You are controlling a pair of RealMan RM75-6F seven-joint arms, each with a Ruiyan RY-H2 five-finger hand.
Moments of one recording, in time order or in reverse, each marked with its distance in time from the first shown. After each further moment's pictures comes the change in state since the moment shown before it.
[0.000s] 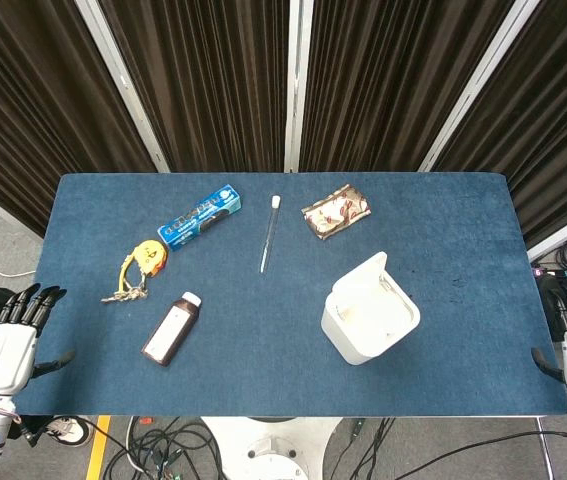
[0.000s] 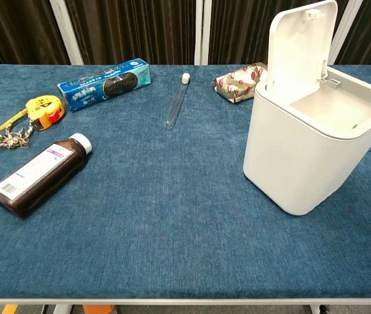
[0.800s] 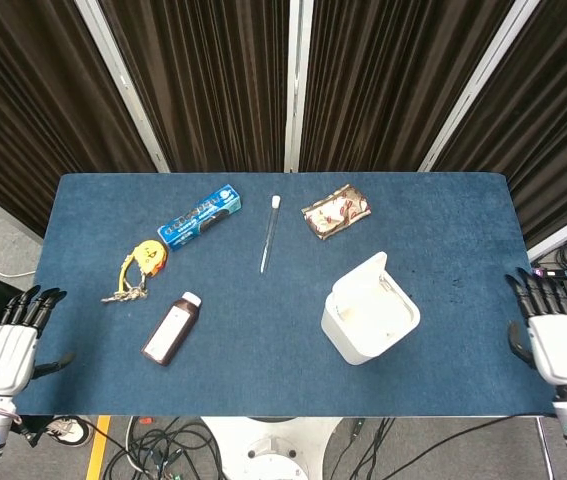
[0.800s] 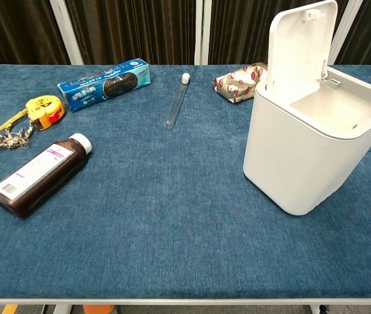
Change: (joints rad) left arm 0.000 -0.010 0.003 0.015 -0.005 -0.011 -0.004; right arm 0.089 0.076 0.013 -0.145 -0.170 -0.012 -0.020
